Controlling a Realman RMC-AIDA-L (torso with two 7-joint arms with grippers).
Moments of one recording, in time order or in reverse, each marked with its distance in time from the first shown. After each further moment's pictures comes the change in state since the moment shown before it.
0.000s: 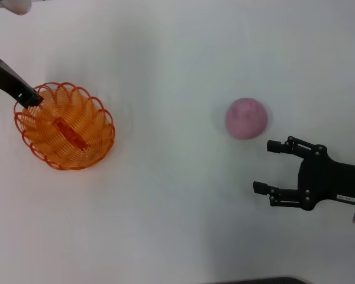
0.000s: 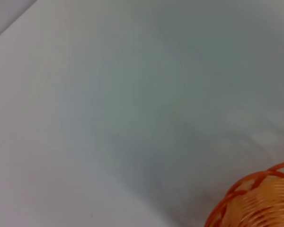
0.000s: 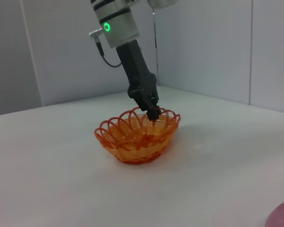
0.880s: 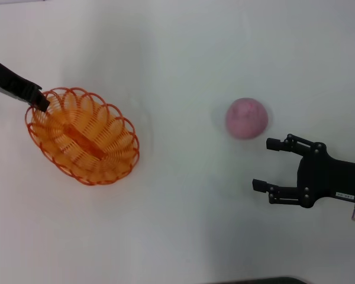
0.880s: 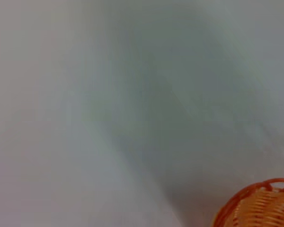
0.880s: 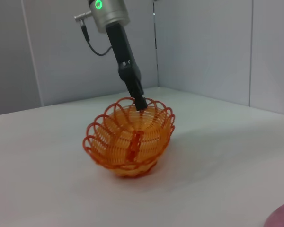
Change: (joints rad) left arm -0.060 0.031 -0.246 0.004 -0.009 0.269 -0.184; right arm 0.007 0.000 0.002 0.000 0.000 0.003 0.000
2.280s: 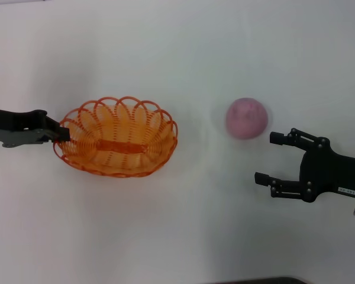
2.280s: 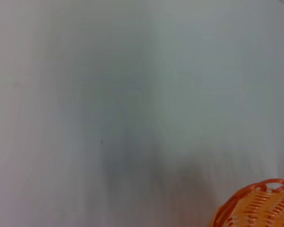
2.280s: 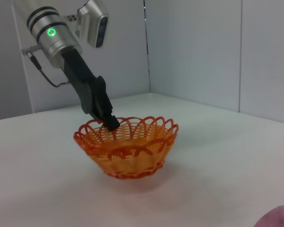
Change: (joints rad) left arm 0.268 -0.148 -0.278 0.203 -0.182 0.116 -0.172; right arm 0.001 0.000 0.026 0.000 0.005 -0.005 0.002
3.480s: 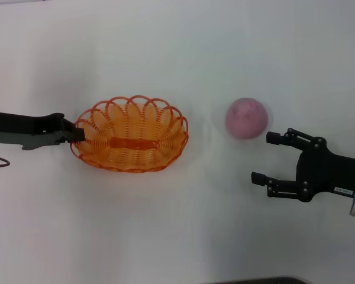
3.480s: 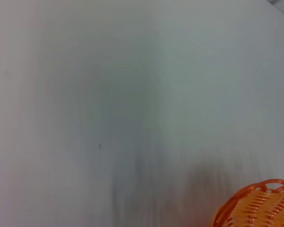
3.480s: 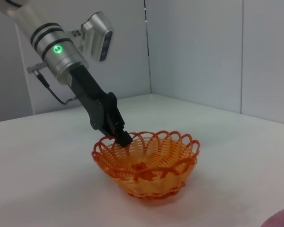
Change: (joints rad) left arm 0.068 -0.020 0.144 -0.063 -0.127 -0.169 -0.031; right arm 0.003 0.010 0.001 -0.001 -0.001 0.004 0.000
